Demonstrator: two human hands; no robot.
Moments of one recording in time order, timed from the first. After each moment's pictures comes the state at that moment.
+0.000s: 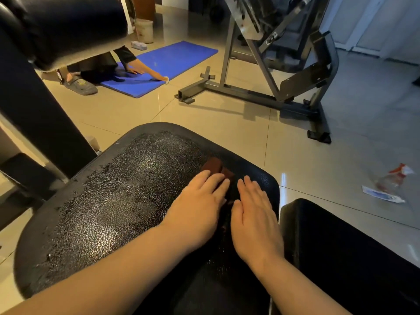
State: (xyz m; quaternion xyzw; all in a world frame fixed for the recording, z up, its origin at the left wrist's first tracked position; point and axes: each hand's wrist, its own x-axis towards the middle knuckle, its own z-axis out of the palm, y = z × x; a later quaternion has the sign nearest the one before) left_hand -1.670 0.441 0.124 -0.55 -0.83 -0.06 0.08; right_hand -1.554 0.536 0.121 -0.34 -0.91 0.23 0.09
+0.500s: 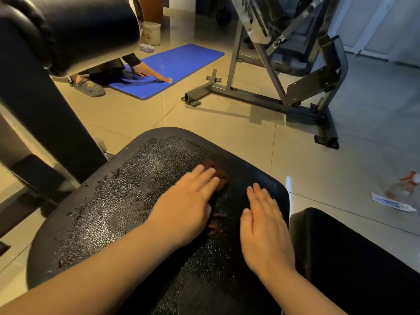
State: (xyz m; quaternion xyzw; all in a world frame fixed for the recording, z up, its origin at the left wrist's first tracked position) left_hand -1.705 0.418 0.130 -0.53 -0.84 -0.11 0.07; right_hand -1.555 0.536 0.122 -0.35 -0.91 0.22 0.10
